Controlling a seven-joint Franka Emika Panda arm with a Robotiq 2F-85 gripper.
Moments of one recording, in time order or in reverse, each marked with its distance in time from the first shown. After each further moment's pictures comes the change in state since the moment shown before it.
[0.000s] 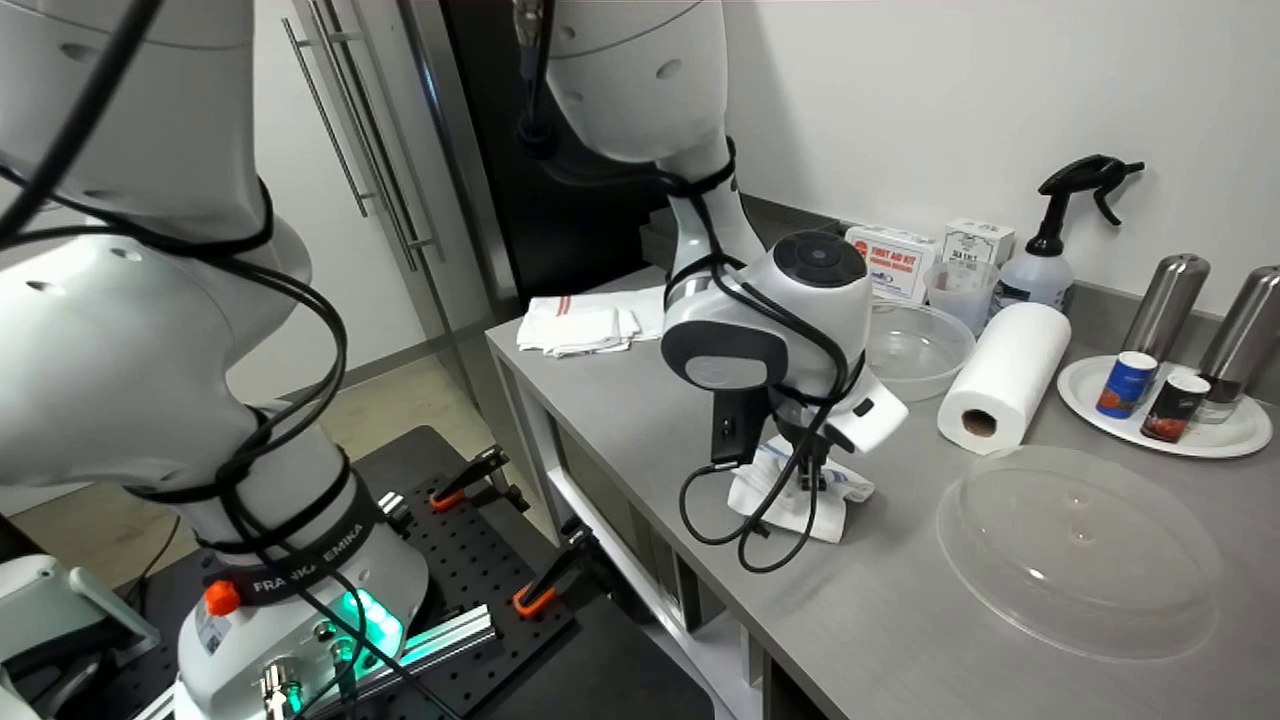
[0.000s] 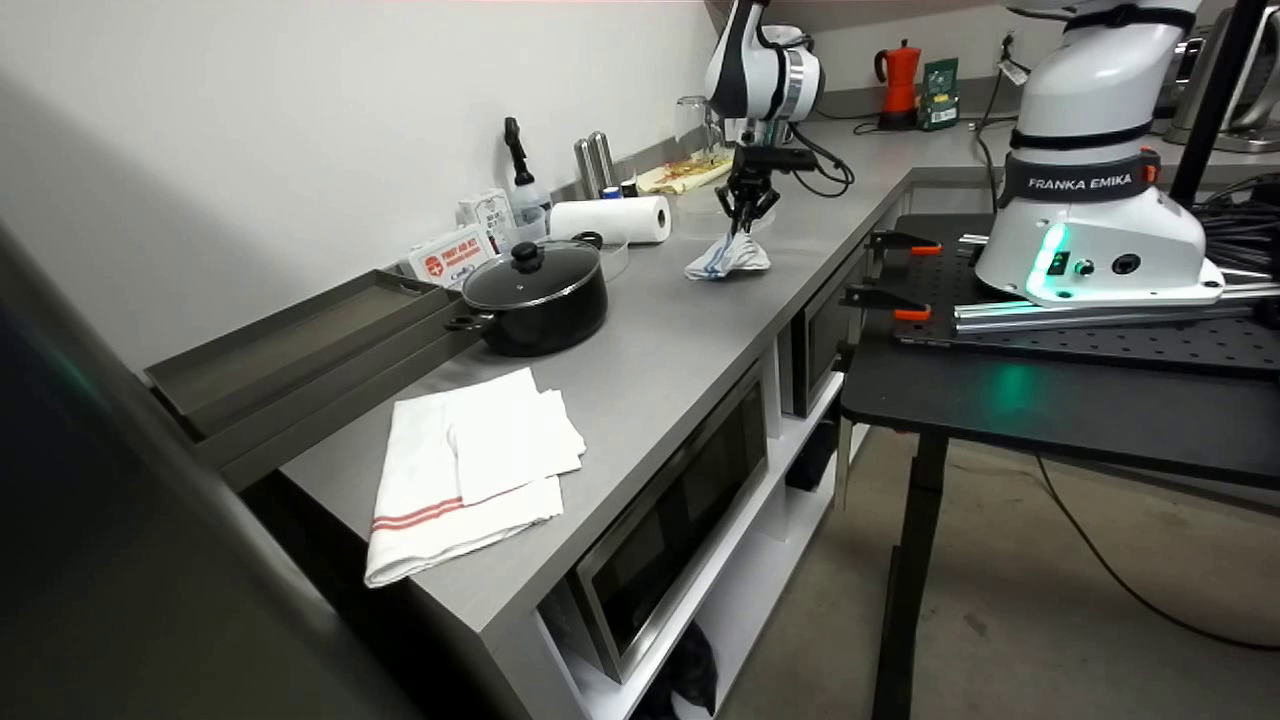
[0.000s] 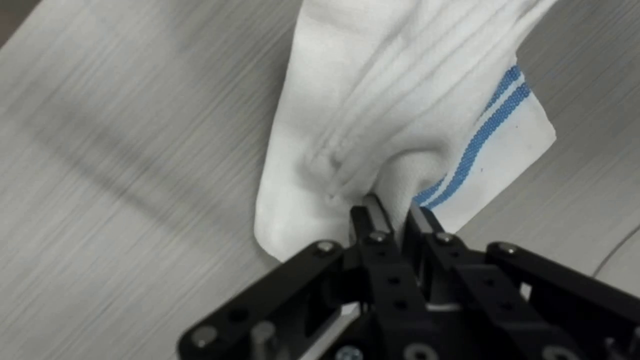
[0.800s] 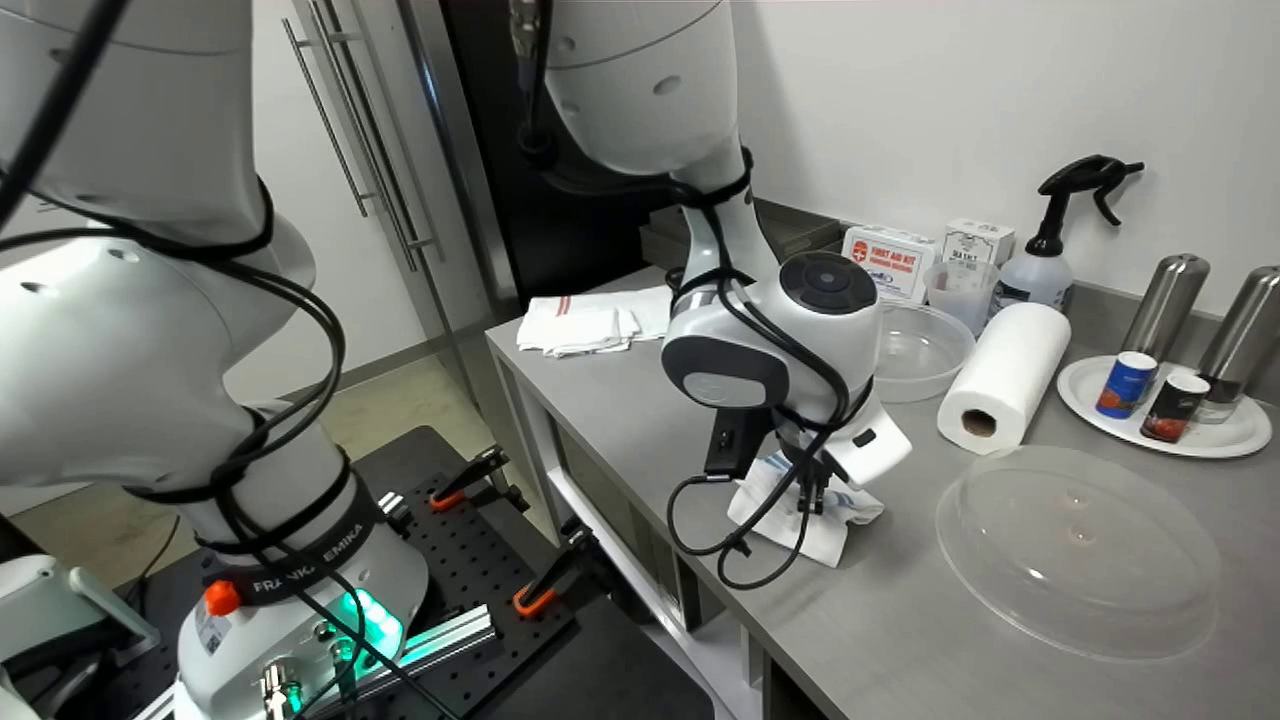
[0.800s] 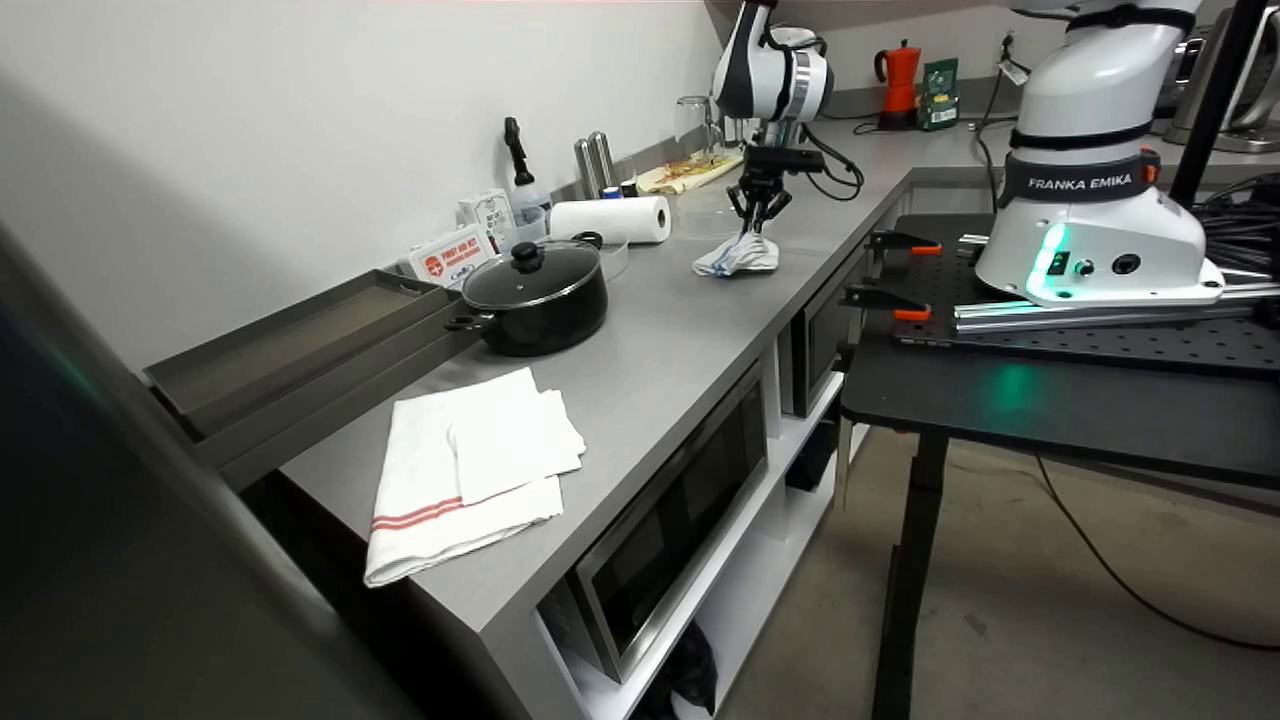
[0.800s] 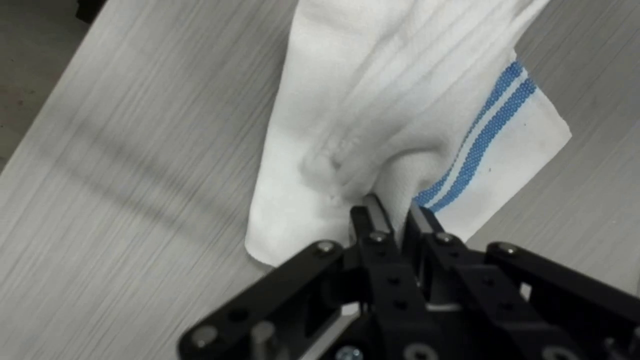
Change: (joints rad) arm -0.038 0.010 -0.002 -0.004 0.054 0.001 0.050
